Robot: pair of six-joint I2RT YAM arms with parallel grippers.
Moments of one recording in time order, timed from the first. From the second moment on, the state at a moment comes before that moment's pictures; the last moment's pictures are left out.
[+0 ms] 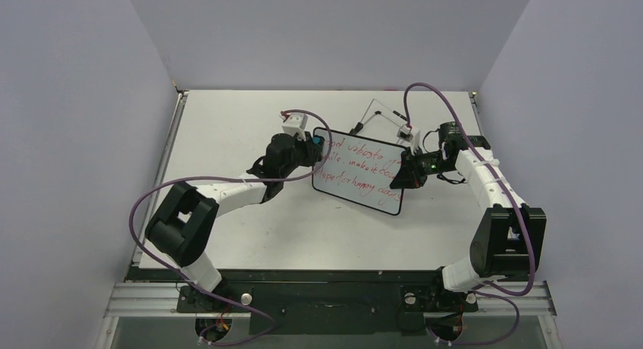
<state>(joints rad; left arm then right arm) -0.62 1.66 0.93 0.46 -0.07 -0.40 0.00 1.49 1.16 -0.99 -0.92 -0.66</state>
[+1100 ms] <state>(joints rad) -0.65 1.68 0.92 0.55 -0.10 -0.44 0.01 1.50 1.16 -0.98 -0.93 -0.66</state>
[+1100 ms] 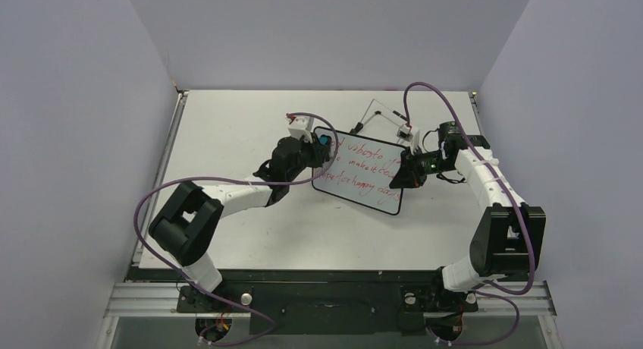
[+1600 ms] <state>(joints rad) -0.61 1.68 0.95 0.50 -0.09 -0.45 0.01 1.50 1.17 -0.98 -0.93 -0.66</state>
